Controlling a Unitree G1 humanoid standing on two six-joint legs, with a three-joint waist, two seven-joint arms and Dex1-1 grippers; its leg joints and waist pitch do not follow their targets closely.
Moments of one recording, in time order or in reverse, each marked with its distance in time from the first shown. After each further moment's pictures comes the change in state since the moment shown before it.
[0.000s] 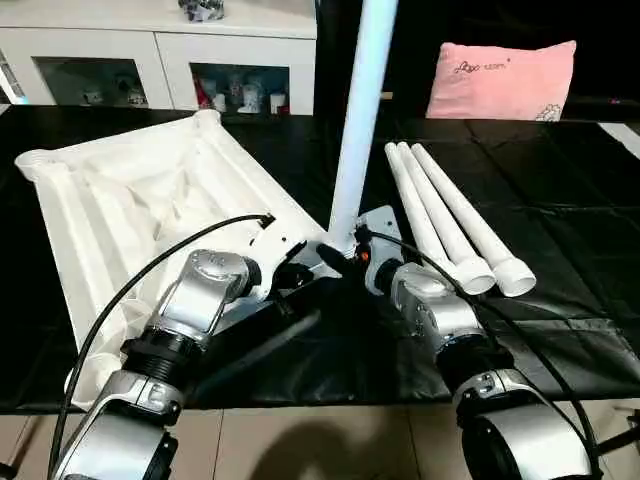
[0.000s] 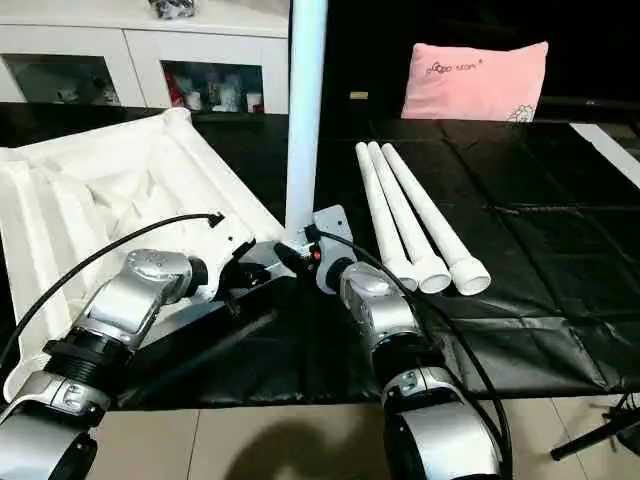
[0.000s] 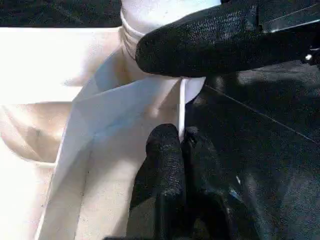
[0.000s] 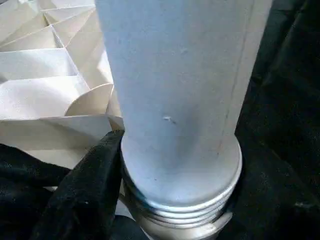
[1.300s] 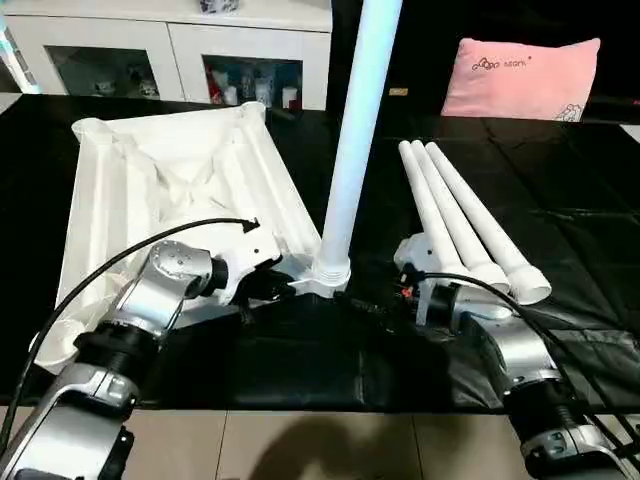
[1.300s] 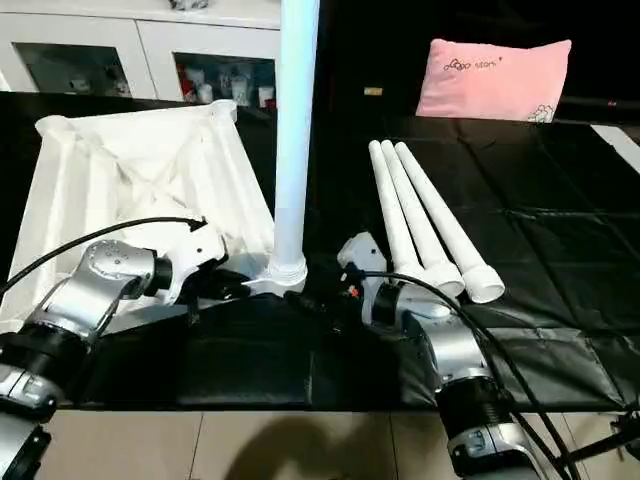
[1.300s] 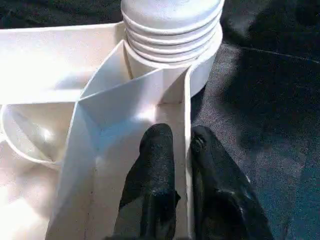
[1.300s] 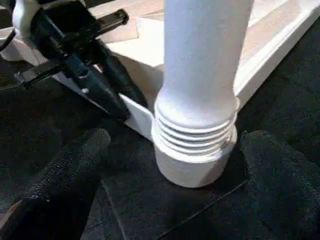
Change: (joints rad) left arm -0.017 0.196 -0.060 0.114 -0.040 -0.309 -0.269; right arm 0.263 -0.256 0.104 -0.408 0.089 0.020 0.472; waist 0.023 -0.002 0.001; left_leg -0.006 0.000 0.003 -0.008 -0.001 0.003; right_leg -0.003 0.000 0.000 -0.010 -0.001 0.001
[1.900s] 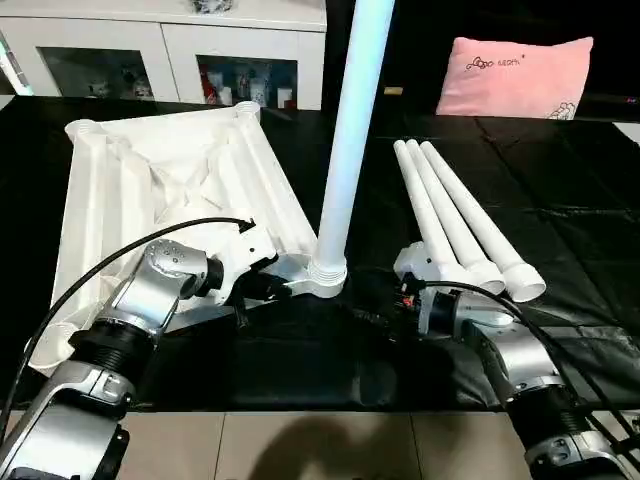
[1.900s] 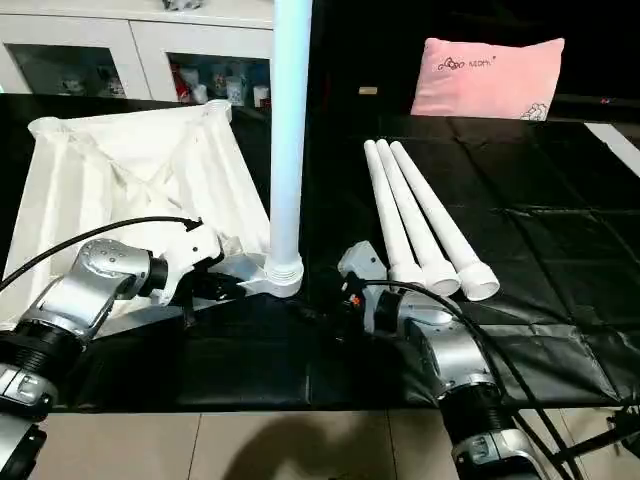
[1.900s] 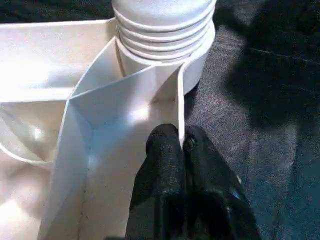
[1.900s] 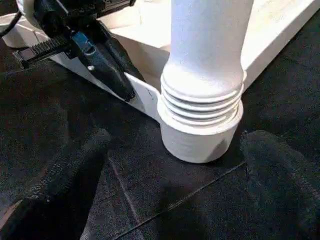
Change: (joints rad) left arm -0.003 0.024 -0.009 -0.001 -0.014 -0.006 -0.045; right arm 0.023 -0.019 0.021 -0.001 -0.001 -0.007 0.019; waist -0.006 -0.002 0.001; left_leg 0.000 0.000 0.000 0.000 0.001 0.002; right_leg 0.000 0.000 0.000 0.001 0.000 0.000
